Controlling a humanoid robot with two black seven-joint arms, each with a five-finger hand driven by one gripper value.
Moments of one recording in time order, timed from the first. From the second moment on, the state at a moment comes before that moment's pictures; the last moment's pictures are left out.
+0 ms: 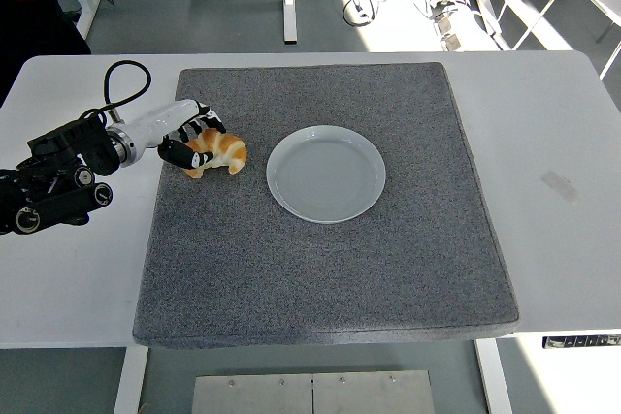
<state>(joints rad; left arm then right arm) -1.14 0.45 0.15 -0.99 0.95 0.27 -0.04 -0.10 0.00 0.04 0.11 -0.06 0.01 0.35</state>
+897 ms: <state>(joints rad) -1.25 0.42 0.08 -1.01 0.96 0.24 -0.05 -0.10 0.00 0.04 0.11 -0.06 0.01 0.35</state>
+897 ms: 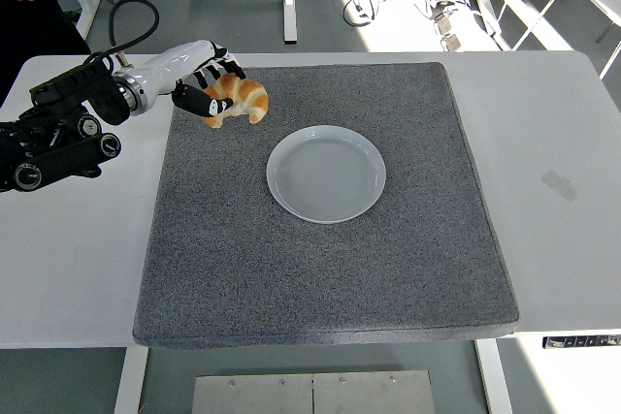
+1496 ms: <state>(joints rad) -1.24 0.32 0.04 -1.02 1.09 0.23 -0.04 -0.10 0.00 0.04 0.11 -0.06 0.01 0.35</state>
